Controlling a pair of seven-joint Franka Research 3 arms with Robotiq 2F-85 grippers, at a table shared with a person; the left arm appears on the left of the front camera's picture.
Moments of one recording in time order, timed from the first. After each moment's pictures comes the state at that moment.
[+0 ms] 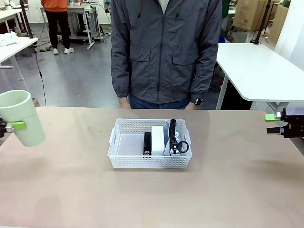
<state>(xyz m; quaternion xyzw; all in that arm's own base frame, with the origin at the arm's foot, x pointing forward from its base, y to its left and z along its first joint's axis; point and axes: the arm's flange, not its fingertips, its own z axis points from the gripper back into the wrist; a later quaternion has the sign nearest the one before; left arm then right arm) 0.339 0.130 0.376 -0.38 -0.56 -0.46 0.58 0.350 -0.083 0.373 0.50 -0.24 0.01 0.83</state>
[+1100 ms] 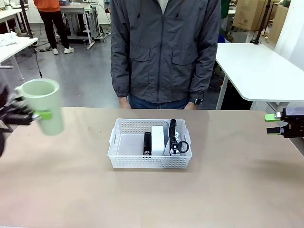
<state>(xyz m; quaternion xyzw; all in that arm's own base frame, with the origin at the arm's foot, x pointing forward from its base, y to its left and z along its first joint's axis) 0.371 0.034 0.422 -0.34 -0.53 -0.53 0.58 0.350 -0.083 0.373 0.50 -0.24 0.01 0.83</state>
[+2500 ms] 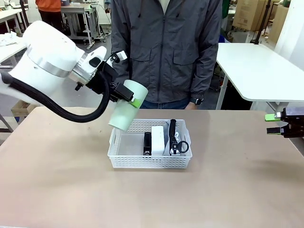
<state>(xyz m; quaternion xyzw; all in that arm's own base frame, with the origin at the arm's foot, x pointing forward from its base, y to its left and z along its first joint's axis) 0.486 -0.216 0.449 -0.34 -0.17 -0.36 0.85 0.350 -0.083 0.373 0.50 -0.24 0.01 0.83</state>
